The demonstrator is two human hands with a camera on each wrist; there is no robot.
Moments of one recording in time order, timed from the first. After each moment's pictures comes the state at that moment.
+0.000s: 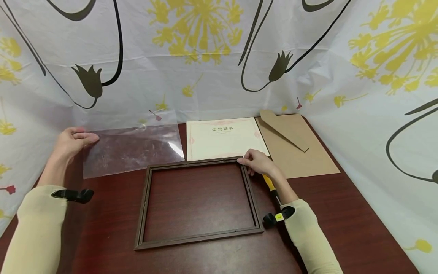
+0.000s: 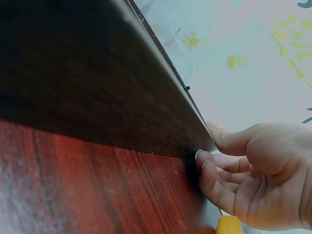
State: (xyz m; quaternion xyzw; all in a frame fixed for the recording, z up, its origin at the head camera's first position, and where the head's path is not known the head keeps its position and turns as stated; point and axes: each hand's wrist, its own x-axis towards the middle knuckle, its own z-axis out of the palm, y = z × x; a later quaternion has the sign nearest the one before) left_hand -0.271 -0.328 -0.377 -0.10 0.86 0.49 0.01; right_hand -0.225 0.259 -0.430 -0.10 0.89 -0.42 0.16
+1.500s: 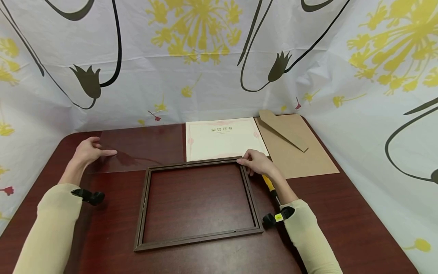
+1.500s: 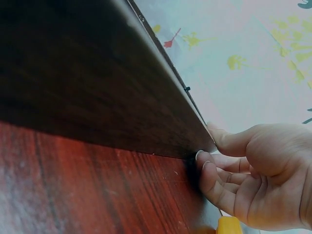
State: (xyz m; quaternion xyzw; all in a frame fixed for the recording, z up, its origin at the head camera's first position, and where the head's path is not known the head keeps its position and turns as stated) left_hand -0.280 -0.313 -0.420 -0.08 0.91 0.40 0.06; right_hand -0.225 0.258 -0.431 -0.10 0.89 -0.41 0.15
